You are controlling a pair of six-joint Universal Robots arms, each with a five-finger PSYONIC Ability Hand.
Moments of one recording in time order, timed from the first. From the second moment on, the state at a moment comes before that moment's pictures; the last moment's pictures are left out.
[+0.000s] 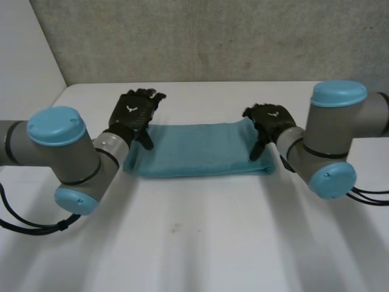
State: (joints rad) left arm 4.30 -2.22 -1.35 3.54 -1.42 3.35; right arm 1.97 -0.79 1.03 0.05 1.46 3.00; left_hand 0.20 0.20 0.20 0.20 0.03; right_hand 0.21 0.24 0.24 0.24 0.08
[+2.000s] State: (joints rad) left arm 4.16 -2.10 -1.35 3.51 -1.50 3.20; right arm 2.13 -0.92 1.20 -0.08 1.39 2.75; left_hand 0.20 0.20 0.20 0.20 0.03; right_hand 0.20 0.22 0.21 0.23 0.07
